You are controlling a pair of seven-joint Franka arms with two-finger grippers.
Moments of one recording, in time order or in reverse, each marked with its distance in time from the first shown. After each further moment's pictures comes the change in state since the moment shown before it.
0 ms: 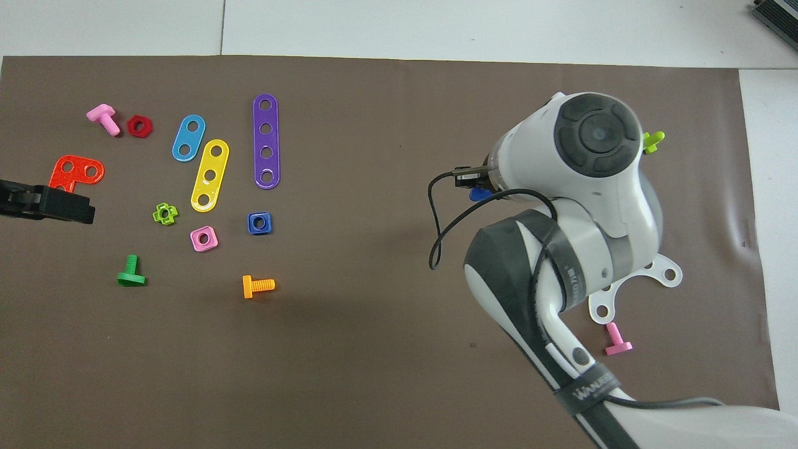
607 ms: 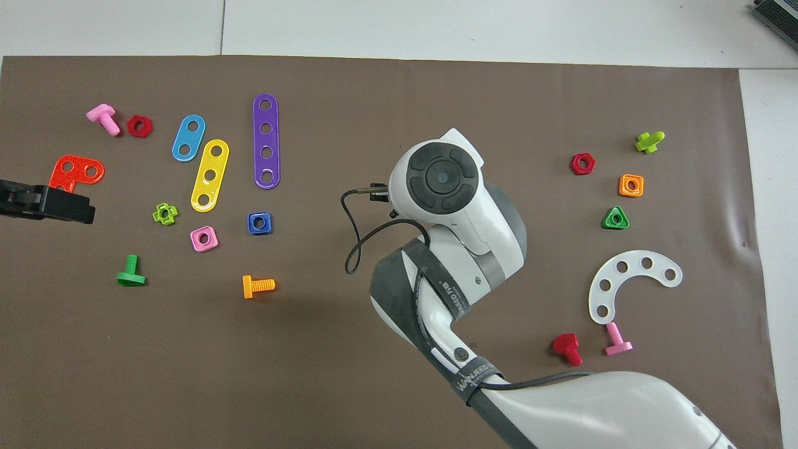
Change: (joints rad) left arm 0.000 0.000 0.000 0.000 0.000 0.000 0.000; right arm 0.177 0.226 -0.001 0.070 -0.110 0.145 0.322
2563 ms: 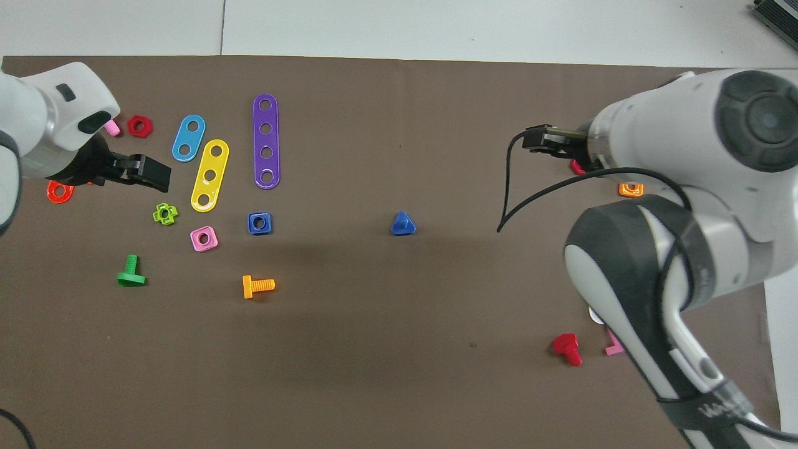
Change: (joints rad) left arm -0.097 0.258 -0.029 -0.003 -0.002 0.260 -0.126; right arm -0.458 -0.452 -0.017 -0.108 0.129 -0.224 -0.365
